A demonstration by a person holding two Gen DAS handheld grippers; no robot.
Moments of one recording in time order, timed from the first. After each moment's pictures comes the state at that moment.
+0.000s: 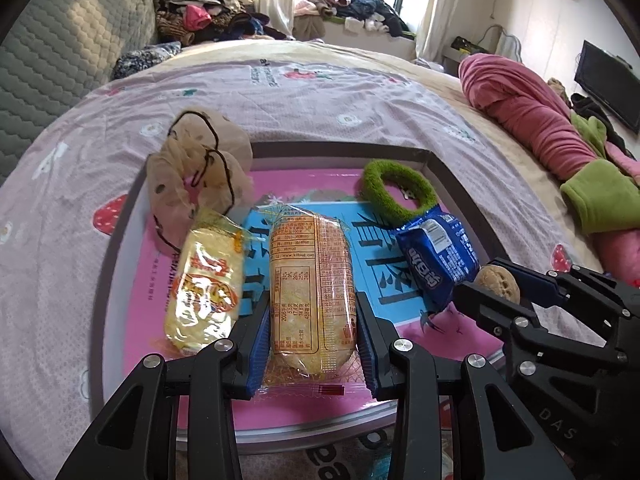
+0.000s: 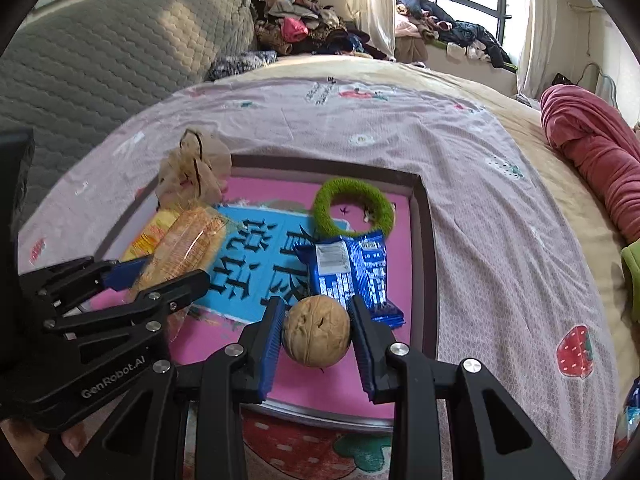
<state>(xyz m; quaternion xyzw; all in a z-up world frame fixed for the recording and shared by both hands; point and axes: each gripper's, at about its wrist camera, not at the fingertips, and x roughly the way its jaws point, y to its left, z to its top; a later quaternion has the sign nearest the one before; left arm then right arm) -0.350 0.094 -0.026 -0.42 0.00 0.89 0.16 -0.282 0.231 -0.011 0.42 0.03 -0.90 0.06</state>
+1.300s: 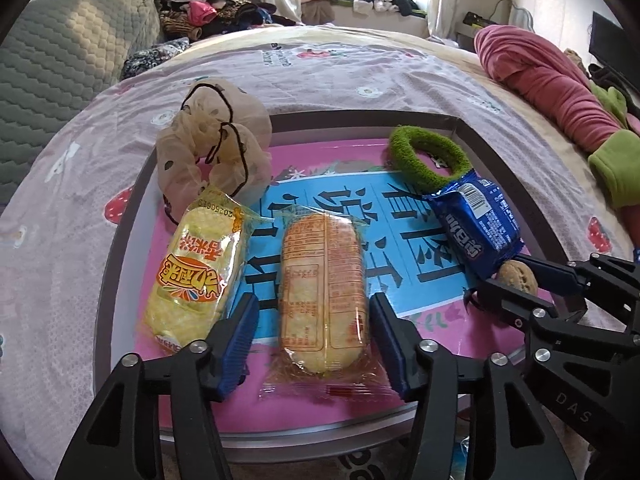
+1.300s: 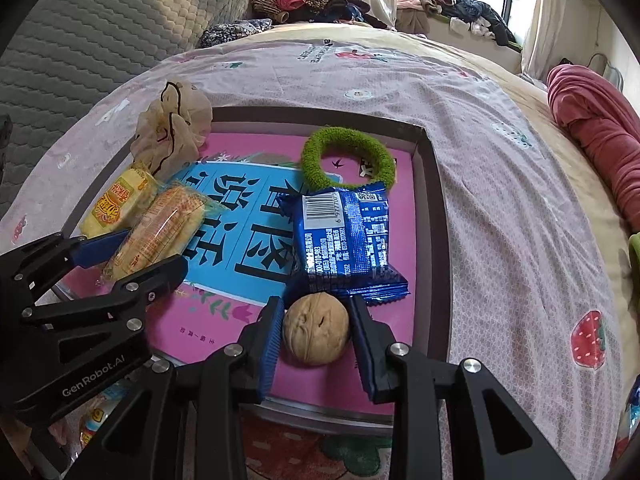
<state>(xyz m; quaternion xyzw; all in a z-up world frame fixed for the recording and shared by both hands) -0.355 0.096 -0.047 -0.44 0.05 0.89 0.12 -0.296 0.238 -0.040 0.47 0.03 -0.88 0.06</state>
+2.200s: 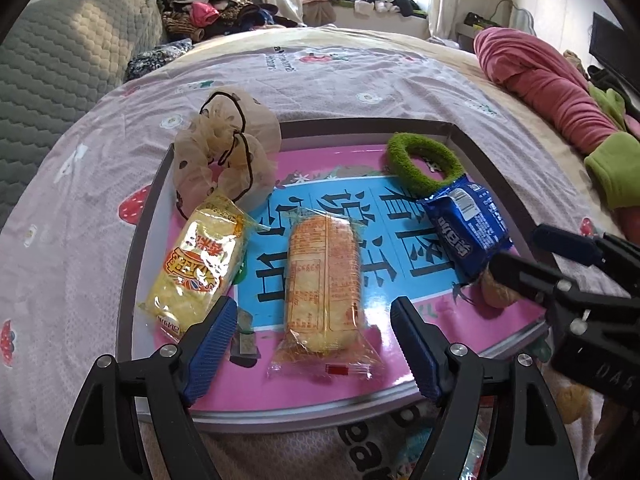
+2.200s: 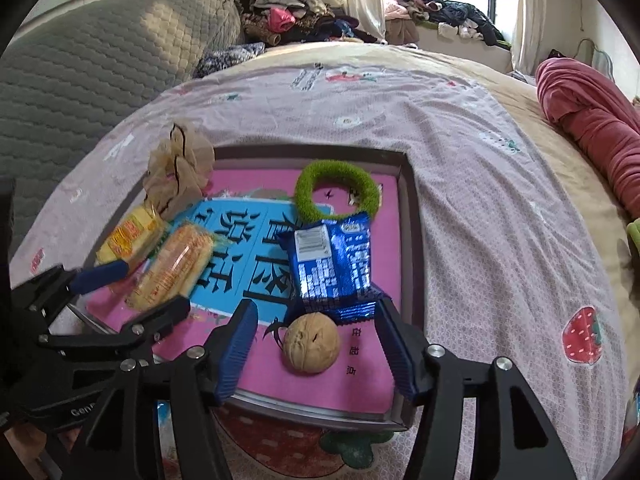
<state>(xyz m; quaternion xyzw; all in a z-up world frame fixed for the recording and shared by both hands) -0.342 0.091 -0.031 -0.45 0.05 0.89 0.12 -0.285 0.254 -0.012 0.43 -0.02 -0.90 0.06</state>
